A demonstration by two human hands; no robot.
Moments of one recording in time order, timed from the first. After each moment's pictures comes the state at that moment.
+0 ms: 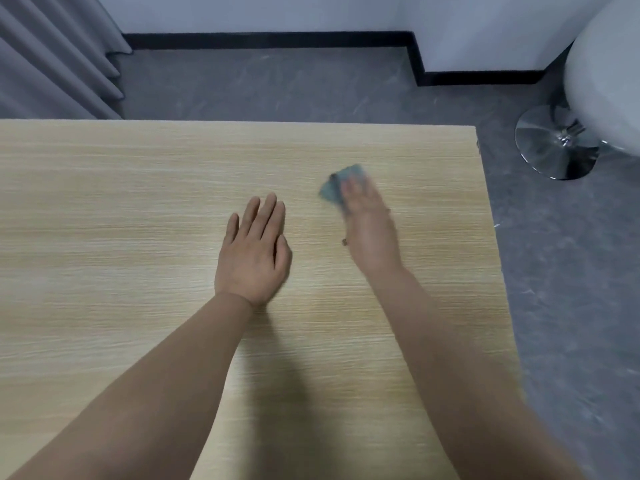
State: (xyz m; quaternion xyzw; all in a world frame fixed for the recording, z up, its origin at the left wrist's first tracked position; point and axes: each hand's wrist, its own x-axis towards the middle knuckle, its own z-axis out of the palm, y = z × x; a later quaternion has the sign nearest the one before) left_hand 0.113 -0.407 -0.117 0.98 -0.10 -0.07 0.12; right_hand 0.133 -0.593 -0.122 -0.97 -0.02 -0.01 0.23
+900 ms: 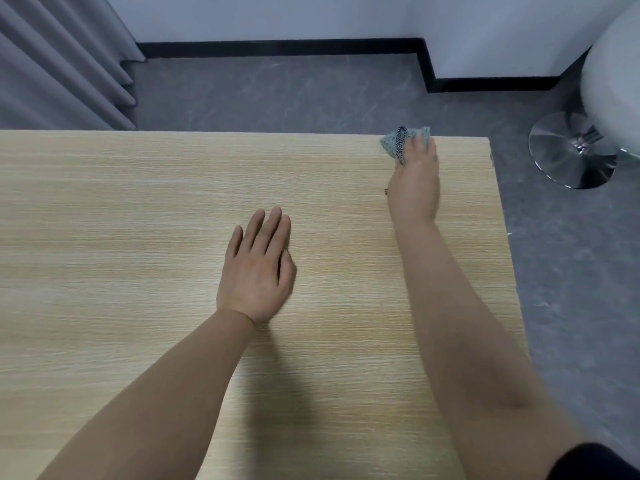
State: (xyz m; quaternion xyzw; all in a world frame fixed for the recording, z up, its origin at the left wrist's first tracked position) left_hand 0.114 -0.406 -0.117 0.99 -0.11 -0.05 0.11; right_hand 0.221 -0.639 -0.126 -0.96 0.21 -0.07 0.20
